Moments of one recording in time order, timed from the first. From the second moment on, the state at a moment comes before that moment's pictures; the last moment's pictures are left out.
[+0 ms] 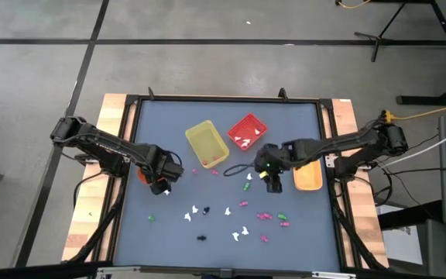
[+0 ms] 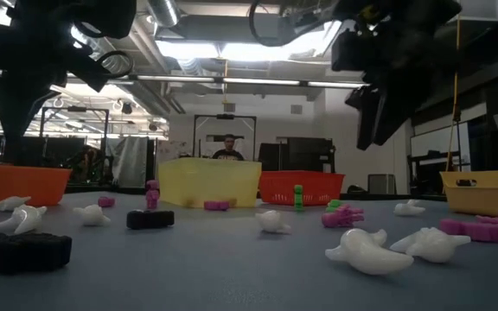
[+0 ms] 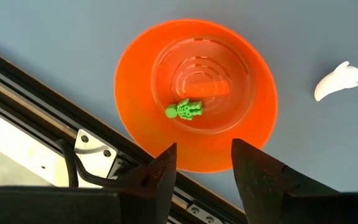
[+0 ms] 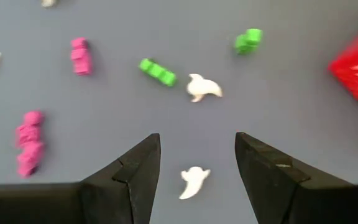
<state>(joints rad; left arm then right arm) -0.20 1.41 0.95 -1.37 -0.10 -0.78 0.08 1.46 0.97 -0.68 0.00 0.05</state>
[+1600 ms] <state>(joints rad) -0.20 1.41 0.95 -1.32 -0.15 -0.78 0.13 1.47 0.63 -0.37 0.10 0.24</state>
